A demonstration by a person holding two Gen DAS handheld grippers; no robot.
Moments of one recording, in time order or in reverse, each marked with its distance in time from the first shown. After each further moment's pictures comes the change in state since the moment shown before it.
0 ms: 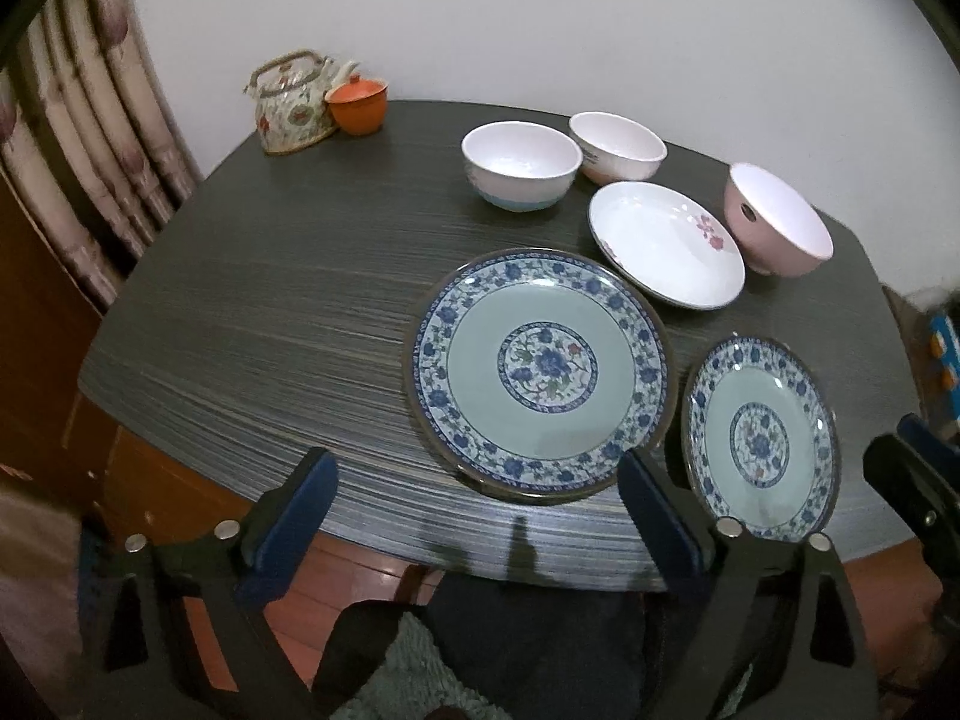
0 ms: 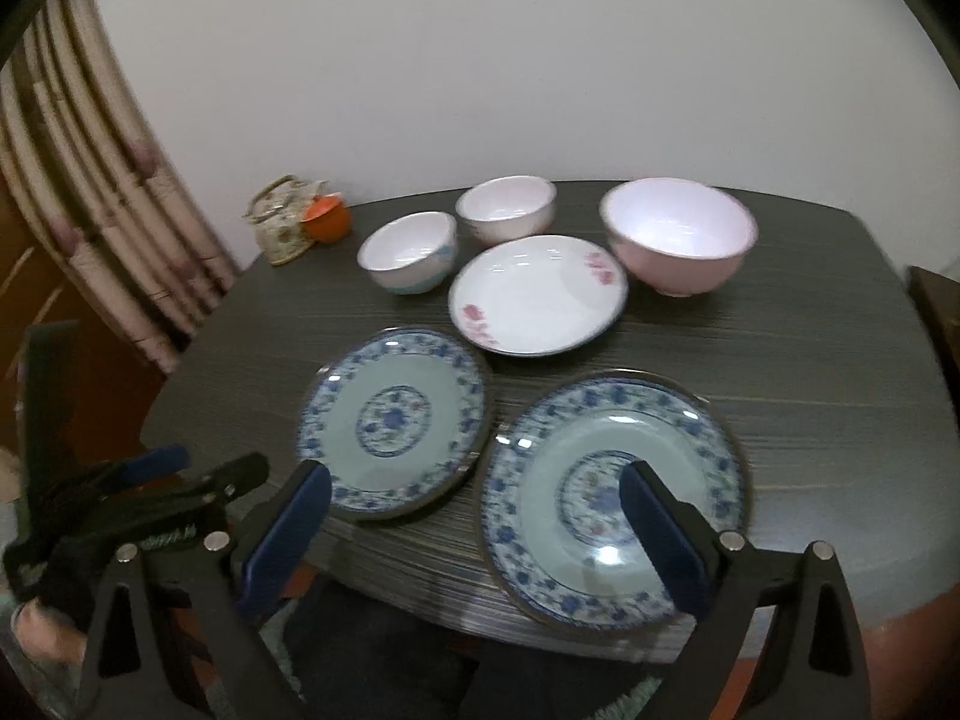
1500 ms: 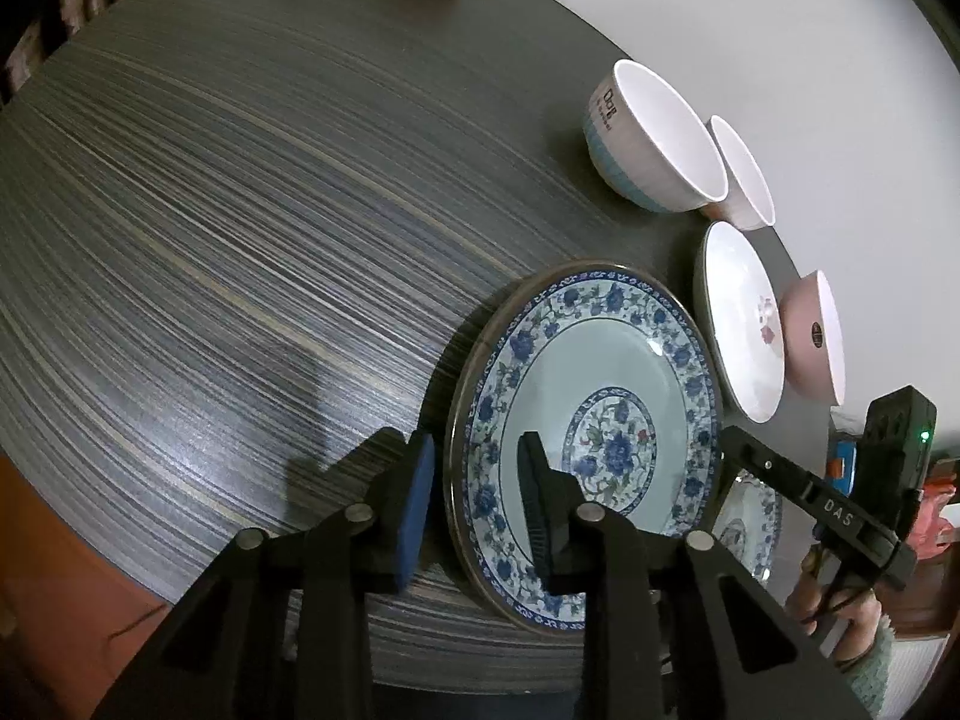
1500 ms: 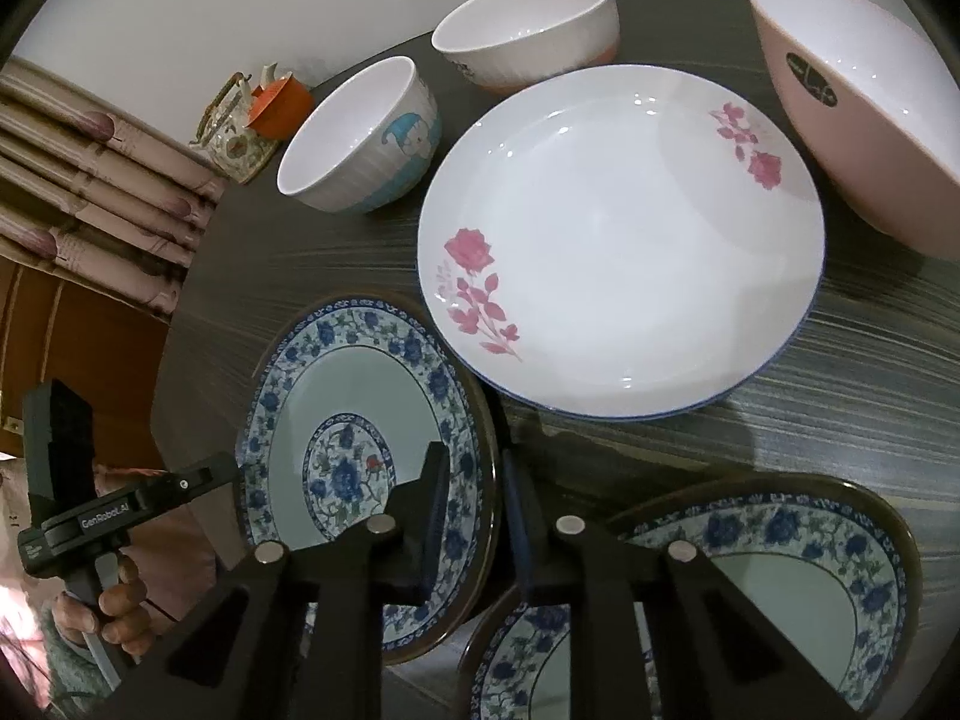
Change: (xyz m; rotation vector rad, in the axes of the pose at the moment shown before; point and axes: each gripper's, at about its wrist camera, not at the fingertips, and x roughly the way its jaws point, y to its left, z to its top) left arm 0.134 0.092 0.049 -0.345 0.278 -0.301; right arm 0.205 -0.036 0.061 0.112 0.396 0.166
